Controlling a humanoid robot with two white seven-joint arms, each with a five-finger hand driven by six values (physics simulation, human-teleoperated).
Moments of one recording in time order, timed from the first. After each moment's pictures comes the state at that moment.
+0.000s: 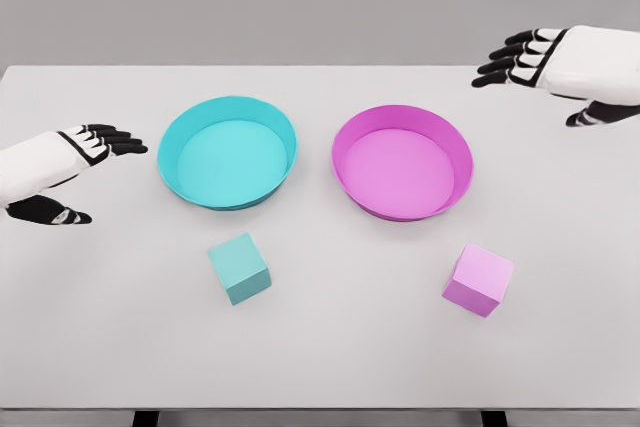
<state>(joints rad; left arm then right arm) -0.13 1.00 -0.19 -1.63 -0.22 -0.61 -0.34 -0.74 -1.08 0.51 -1.68 0.22 -0.61 0.61</state>
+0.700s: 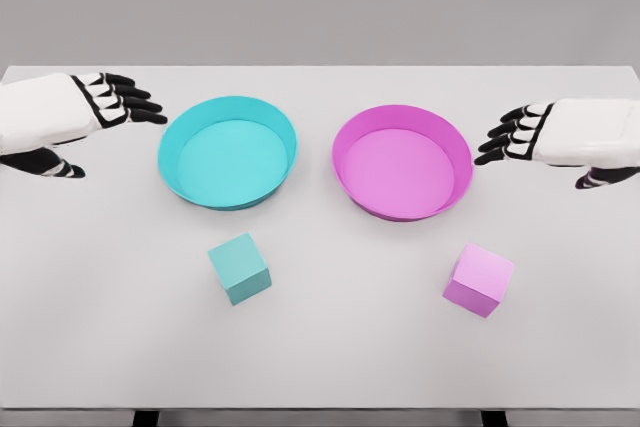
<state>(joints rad) -0.45 1.07 -0.29 -1.76 -0.19 -0.62 -0.57 -0.85 -1.22 0.82 -1.76 0.17 -0.61 0.61</state>
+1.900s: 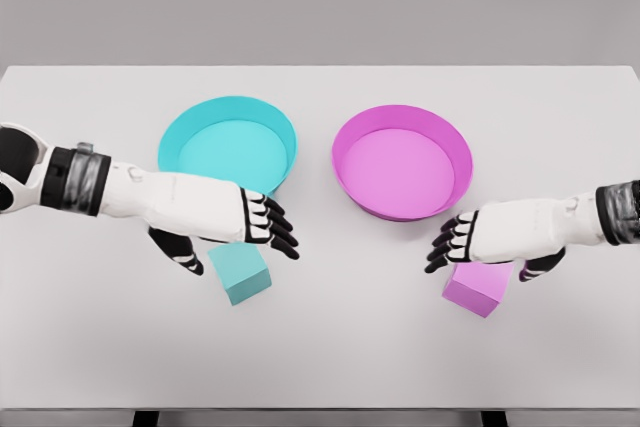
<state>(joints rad) -0.98 0.94 -1.17 -1.76 0.01 -0.61 -0.61 -0.88 -1.12 1.16 -1.76 0.18 -0.61 0.61</state>
